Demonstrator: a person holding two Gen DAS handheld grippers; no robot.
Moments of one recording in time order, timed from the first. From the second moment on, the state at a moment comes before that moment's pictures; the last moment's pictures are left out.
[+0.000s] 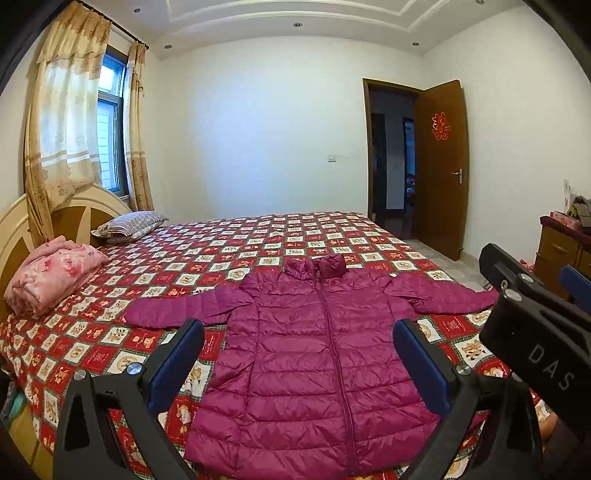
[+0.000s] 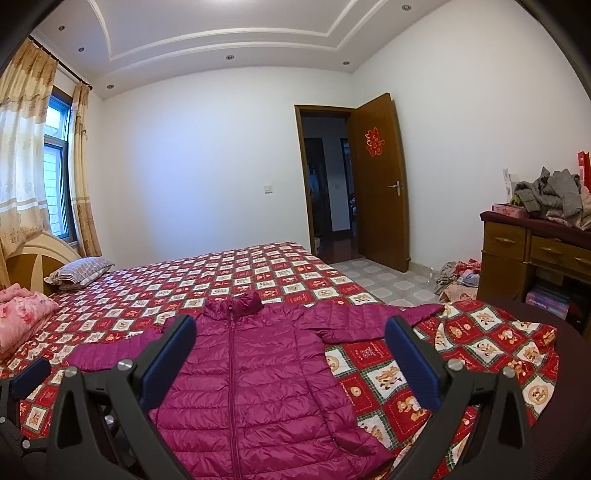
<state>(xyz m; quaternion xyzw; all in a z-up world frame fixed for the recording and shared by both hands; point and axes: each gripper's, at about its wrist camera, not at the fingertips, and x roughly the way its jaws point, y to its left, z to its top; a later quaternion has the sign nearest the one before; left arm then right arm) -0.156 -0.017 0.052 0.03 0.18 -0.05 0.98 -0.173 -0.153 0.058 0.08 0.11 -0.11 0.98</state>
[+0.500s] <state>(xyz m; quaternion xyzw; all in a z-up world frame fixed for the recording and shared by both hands) -0.156 -0.013 0.053 0.02 0.18 -0.05 0.98 -0.174 -0.152 0.059 0.08 0.11 -0.11 0.98</state>
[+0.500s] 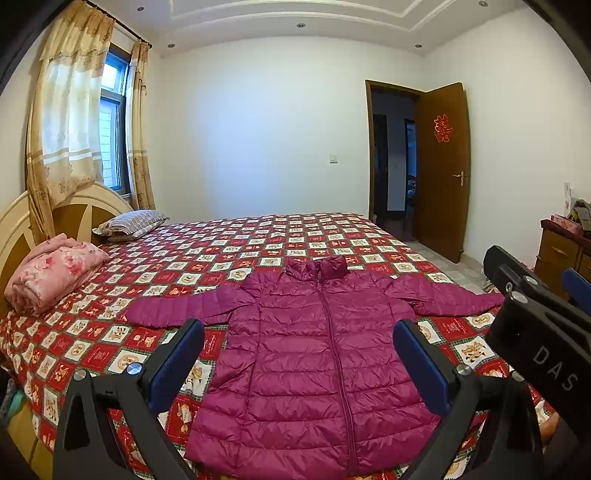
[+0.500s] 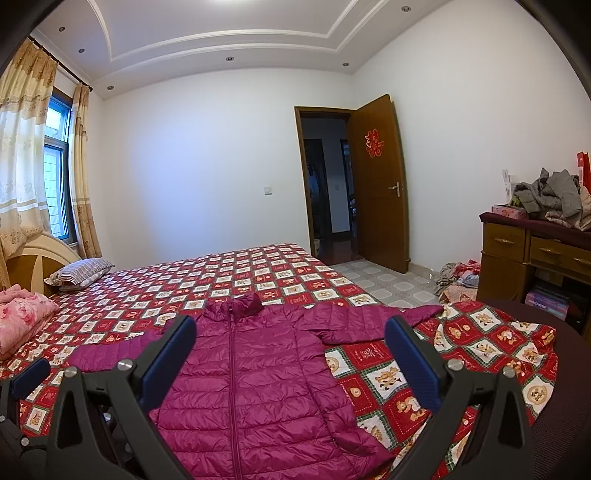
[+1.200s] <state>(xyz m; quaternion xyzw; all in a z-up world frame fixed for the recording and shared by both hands) -0.129 -0.012 0.044 0.03 0.21 -0.04 0.98 -0.160 -0.166 0.053 0.08 0.13 -0.14 0.98</state>
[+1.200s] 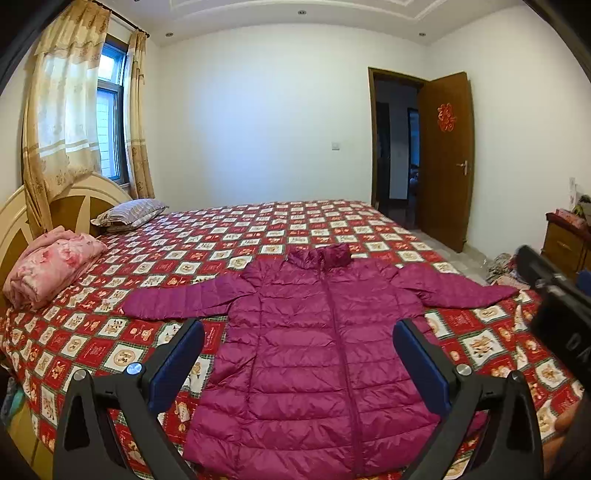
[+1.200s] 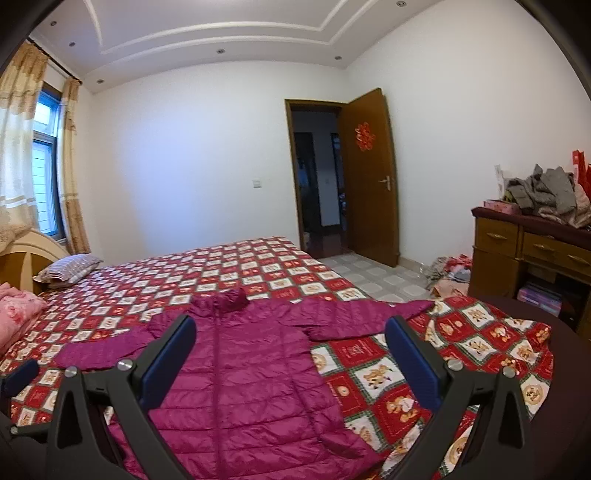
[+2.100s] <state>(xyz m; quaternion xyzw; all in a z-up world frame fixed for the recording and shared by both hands) 0.073 0.119 -0.063 -0.08 0.38 0.06 0.92 0.039 -0.529 -0.098 0.38 0.31 -0.29 0.82</state>
